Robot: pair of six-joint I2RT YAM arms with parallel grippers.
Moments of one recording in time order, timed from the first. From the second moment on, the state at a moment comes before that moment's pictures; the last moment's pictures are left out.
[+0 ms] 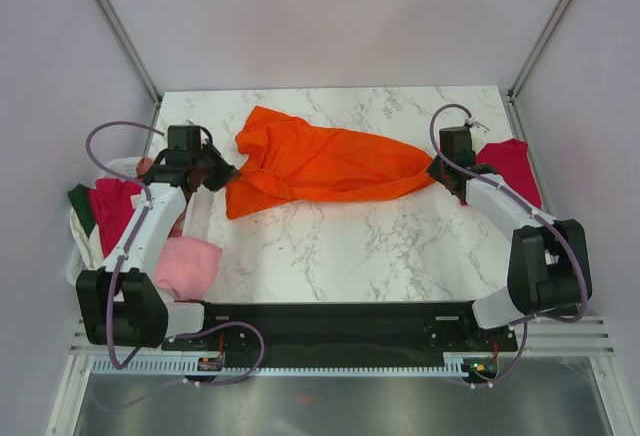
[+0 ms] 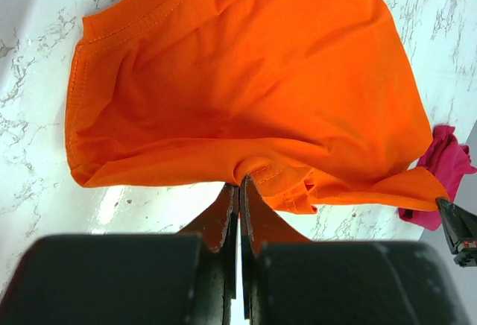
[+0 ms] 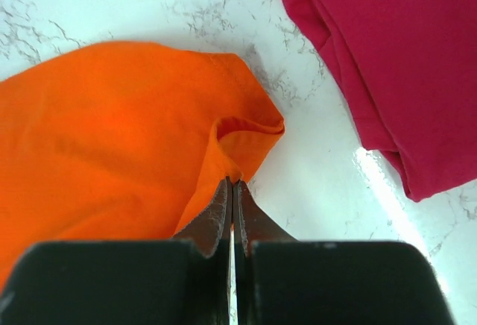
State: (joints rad) left arm -0.05 1.30 1.05 -0.54 0.13 -0.76; right arm 0.17 1.51 0.96 -0.21 0.30 0.68
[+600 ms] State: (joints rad) left arm -0.05 1.30 1.08 -0.56 0.16 -0.76; right arm 0.16 1.46 0.97 -0.29 0.31 0.67
